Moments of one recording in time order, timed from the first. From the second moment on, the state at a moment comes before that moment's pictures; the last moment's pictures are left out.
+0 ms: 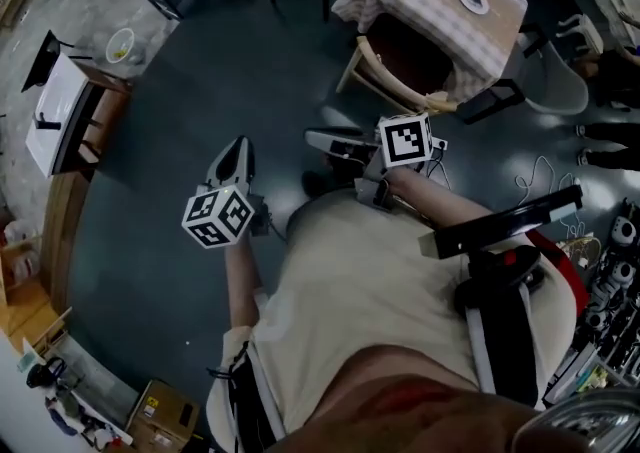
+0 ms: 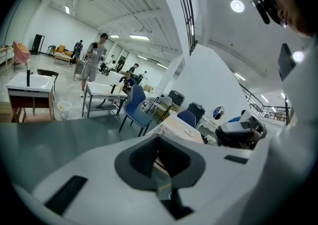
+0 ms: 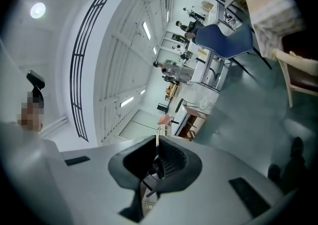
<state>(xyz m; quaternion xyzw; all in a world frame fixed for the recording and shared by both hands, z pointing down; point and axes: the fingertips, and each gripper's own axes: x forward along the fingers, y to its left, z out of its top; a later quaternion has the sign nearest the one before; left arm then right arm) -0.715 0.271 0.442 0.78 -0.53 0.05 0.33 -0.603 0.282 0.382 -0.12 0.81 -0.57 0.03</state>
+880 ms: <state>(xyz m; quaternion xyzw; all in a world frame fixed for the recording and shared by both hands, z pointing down) -0.650 0.141 0.438 0.80 -0.49 0.15 0.32 -0.549 0.149 0.403 -0.14 0.76 -0.62 0.10</state>
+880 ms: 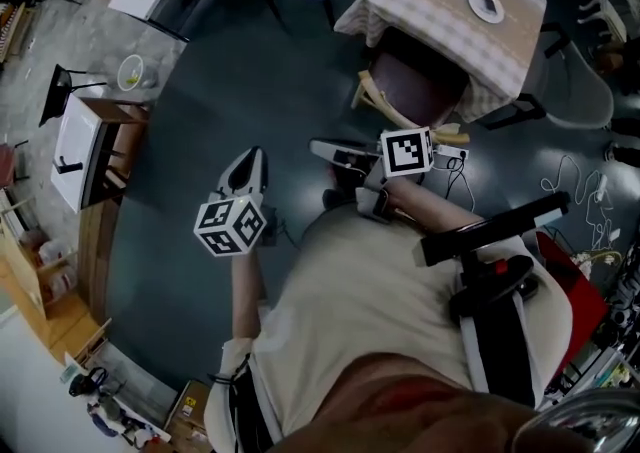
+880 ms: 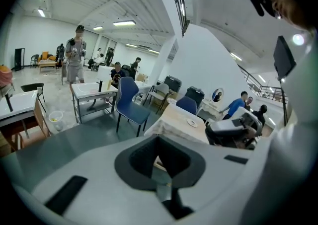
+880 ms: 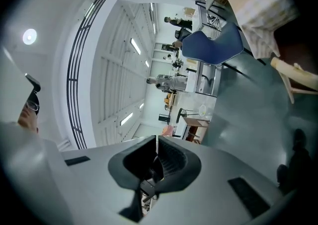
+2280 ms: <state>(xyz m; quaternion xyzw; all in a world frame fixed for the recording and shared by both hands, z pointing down) -0.648 -0.061 0.423 0.86 -0.40 0.20 0.23 -0.526 -0.026 0.398 -0.27 0.74 -0.58 0.21</state>
